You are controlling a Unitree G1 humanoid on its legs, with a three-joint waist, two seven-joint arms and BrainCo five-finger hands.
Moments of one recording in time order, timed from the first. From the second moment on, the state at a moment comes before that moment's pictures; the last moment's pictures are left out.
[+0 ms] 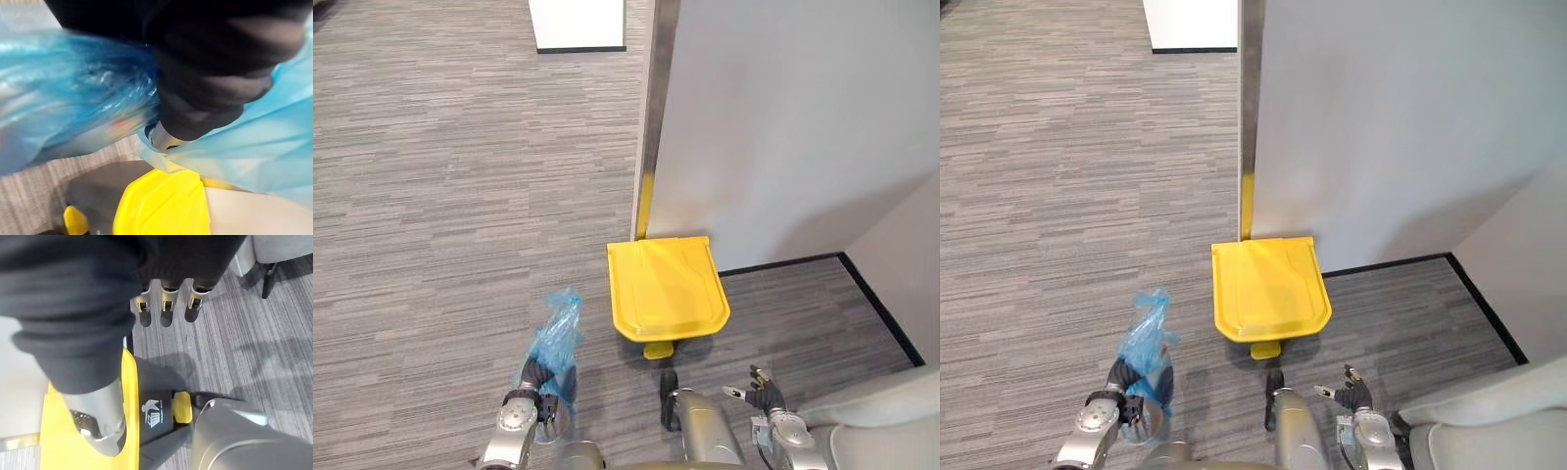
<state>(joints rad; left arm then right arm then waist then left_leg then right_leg) 0.06 0.18 0.01 0.60 0.01 -0.11 0.05 0.05 -0.13 -0.16 0.80 -0.05 -0.07 -0.02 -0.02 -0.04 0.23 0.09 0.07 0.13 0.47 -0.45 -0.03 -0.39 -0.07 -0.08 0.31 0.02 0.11</state>
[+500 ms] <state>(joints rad) 0.04 0.15 0.00 0.59 0.01 -0.12 0.02 0.08 -0.09 -0.24 0.73 0.00 -0.06 -0.02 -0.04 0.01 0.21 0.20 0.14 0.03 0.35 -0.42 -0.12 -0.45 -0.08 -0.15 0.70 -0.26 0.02</state>
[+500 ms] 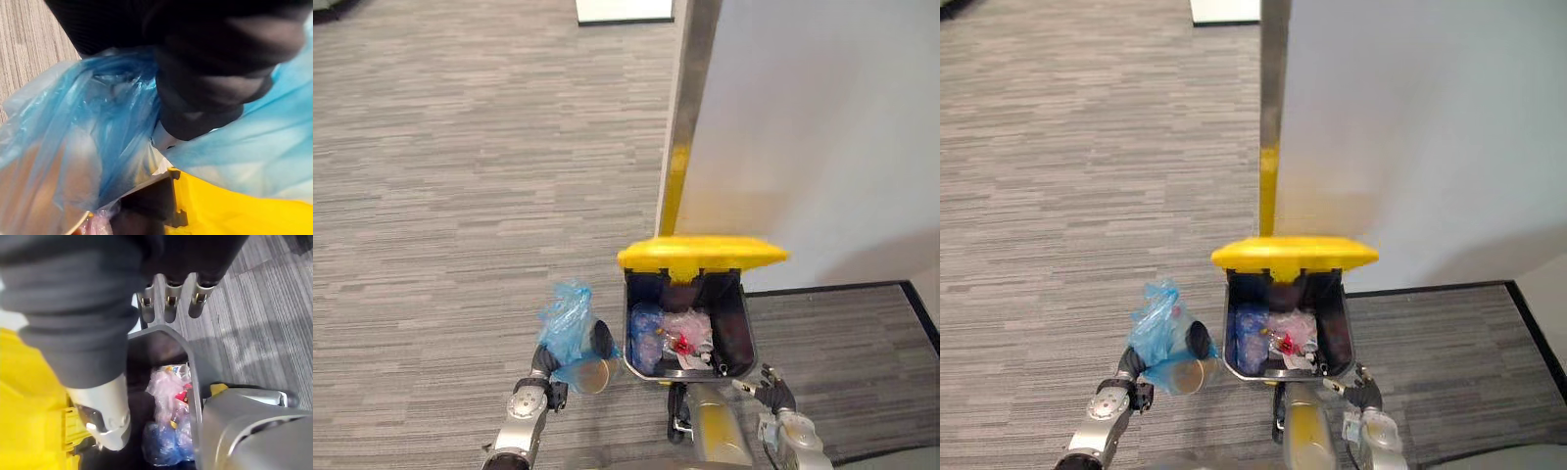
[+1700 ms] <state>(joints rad) 0.08 0.19 -0.17 0.31 -0.12 -0.17 -0.02 -0.74 -0.52 0.18 0.71 -0.09 -0.06 -0.05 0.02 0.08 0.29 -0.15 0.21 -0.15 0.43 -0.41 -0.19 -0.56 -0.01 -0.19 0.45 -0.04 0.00</state>
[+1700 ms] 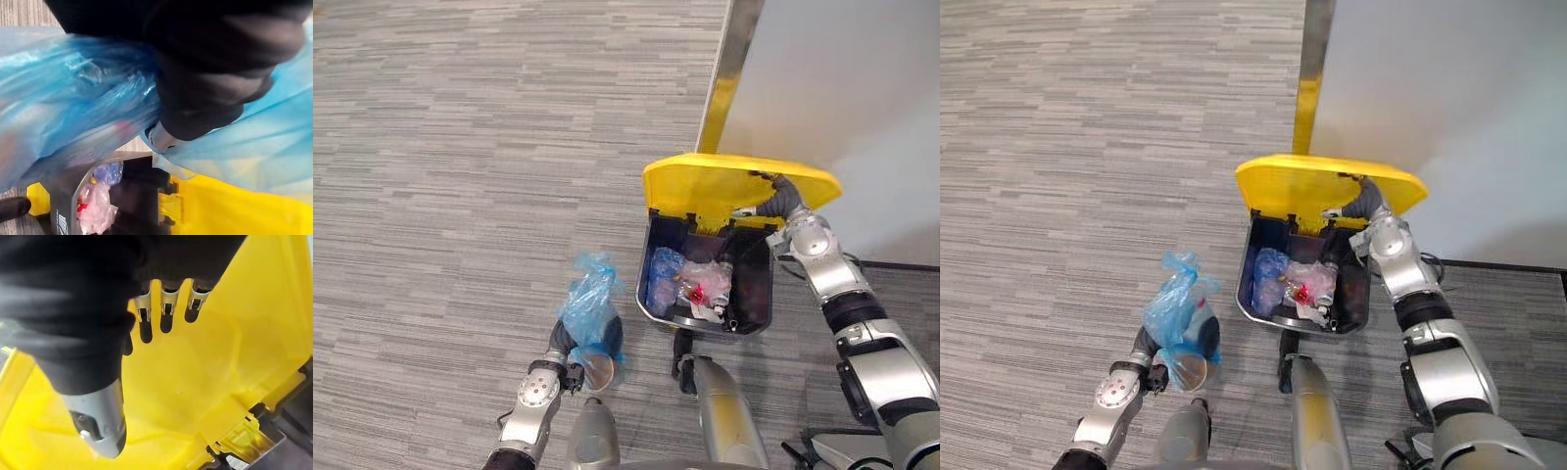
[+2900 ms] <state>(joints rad) -0.54 0.14 -0.58 0.14 -0.23 -0.21 0.05 -1.02 -0.48 0.29 0.81 -0.07 -0.05 -0.06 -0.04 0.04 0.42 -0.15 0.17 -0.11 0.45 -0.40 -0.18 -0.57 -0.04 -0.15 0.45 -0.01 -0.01</state>
